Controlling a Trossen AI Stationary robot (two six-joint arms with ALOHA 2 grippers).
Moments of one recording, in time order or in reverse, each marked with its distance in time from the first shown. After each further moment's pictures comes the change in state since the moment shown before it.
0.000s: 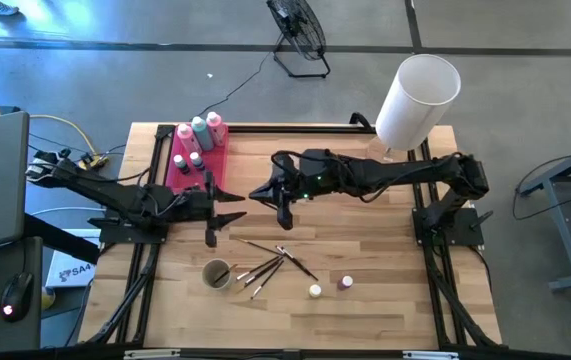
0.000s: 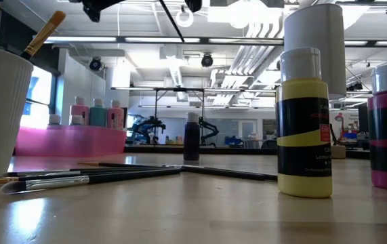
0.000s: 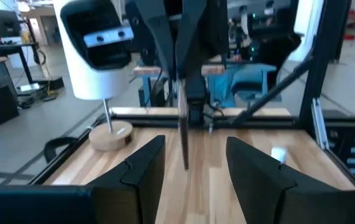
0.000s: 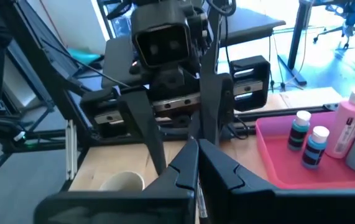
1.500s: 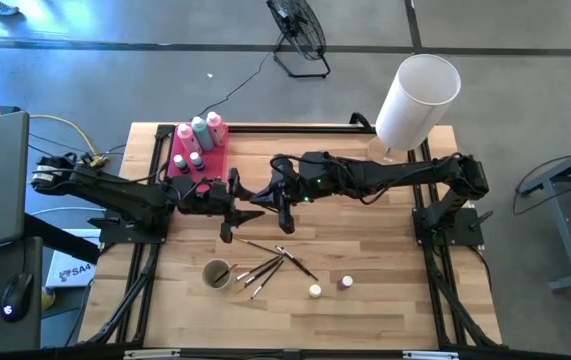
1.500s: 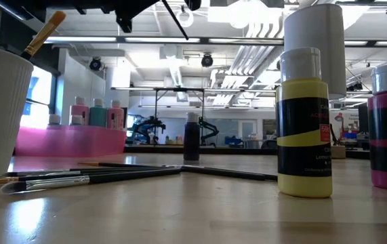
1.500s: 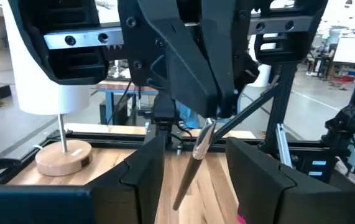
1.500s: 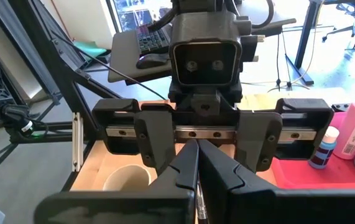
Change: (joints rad) left arm 0.196 0.217 0.008 0.295 0.367 -0.085; right arm 0.015 0.000 0.000 -0.012 -0.016 -0.018
